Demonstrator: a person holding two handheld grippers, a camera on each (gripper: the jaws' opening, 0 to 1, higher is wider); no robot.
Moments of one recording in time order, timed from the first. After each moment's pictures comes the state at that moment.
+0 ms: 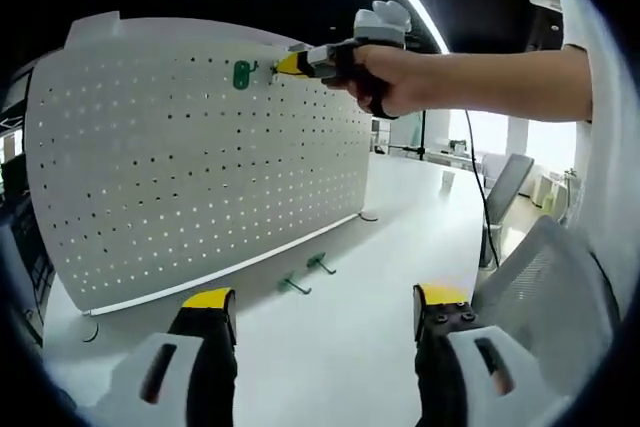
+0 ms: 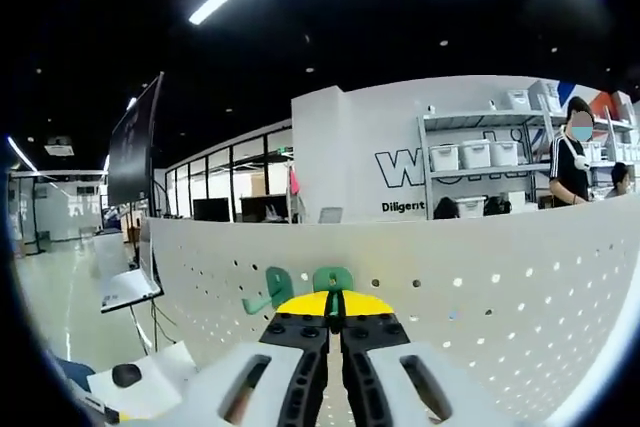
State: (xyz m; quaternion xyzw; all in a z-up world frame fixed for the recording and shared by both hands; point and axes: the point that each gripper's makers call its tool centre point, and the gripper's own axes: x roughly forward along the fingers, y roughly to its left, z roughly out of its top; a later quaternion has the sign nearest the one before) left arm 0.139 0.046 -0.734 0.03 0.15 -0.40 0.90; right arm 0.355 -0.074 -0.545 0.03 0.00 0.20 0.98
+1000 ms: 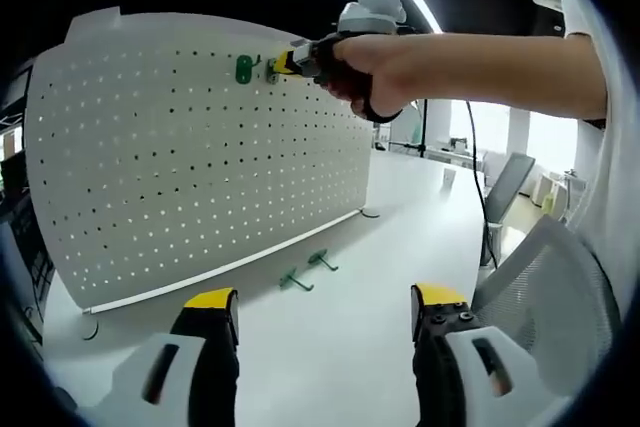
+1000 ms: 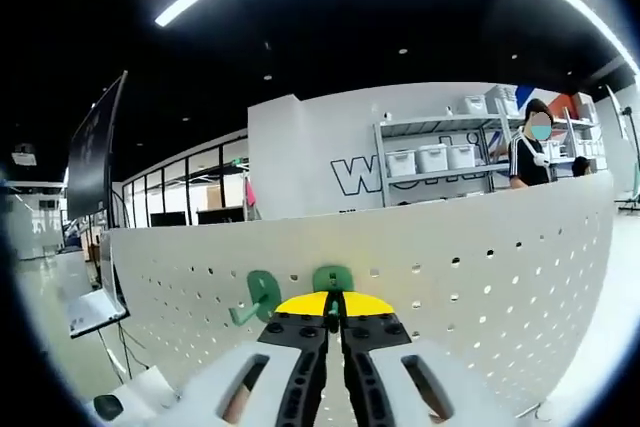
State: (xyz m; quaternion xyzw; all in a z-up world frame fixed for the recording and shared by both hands) left arm 0.142 0.048 -0.735 0.02 0.16 -0.40 0.90; right arm 0.366 -0.074 -0.554 0.06 -0.02 0.08 0.99
